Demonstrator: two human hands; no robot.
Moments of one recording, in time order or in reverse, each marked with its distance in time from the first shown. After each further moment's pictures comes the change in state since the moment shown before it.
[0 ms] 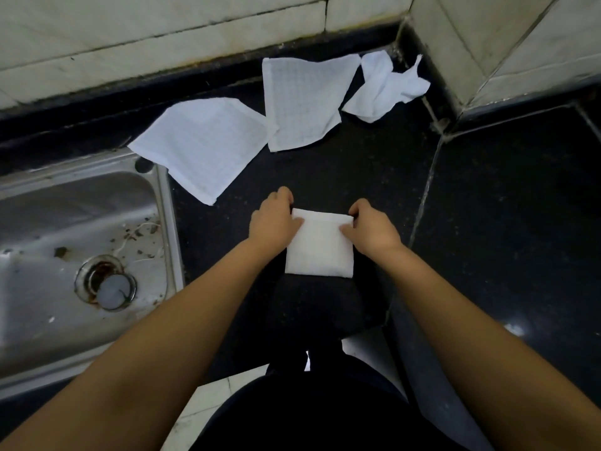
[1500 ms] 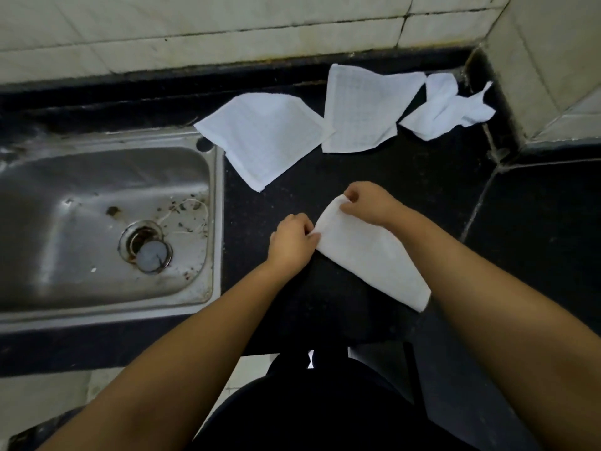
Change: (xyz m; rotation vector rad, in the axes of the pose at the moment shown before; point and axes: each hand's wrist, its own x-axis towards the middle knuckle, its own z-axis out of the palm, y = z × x) left_hand -0.049 -0.027 -0.001 -0.198 0.091 -0.199; right_hand 0.039 -0.079 0.002 -0.156 -0.190 -0.265
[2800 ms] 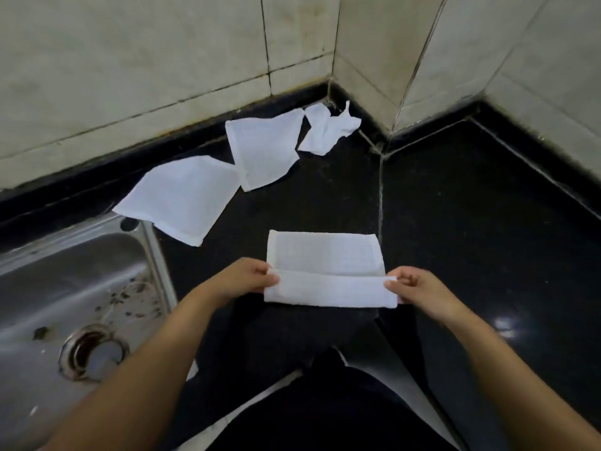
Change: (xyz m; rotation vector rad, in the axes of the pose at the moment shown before) left_hand 0.016 -0.021 -0.025 -0.157 -0.728 0.142; right_hand -0.204 0.124 0.049 0.819 0.265 0.241
